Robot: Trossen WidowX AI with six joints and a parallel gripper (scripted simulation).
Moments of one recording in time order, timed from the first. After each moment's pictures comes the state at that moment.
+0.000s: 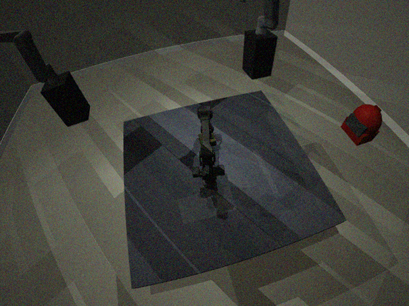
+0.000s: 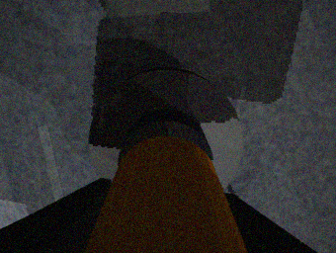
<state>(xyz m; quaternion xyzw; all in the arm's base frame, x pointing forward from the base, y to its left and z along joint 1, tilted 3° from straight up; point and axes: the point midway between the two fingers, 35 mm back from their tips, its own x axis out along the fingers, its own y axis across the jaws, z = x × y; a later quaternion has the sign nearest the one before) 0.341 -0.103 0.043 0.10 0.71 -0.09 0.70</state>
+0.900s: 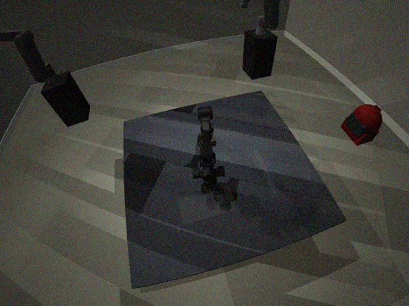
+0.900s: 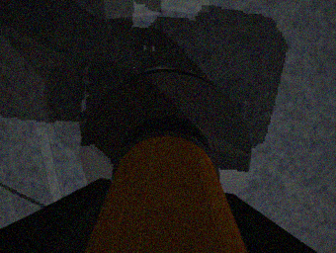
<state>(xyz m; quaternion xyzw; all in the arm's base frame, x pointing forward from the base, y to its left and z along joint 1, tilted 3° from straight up) 0.341 -0.102 0.029 0.10 0.71 -0.09 0.70</state>
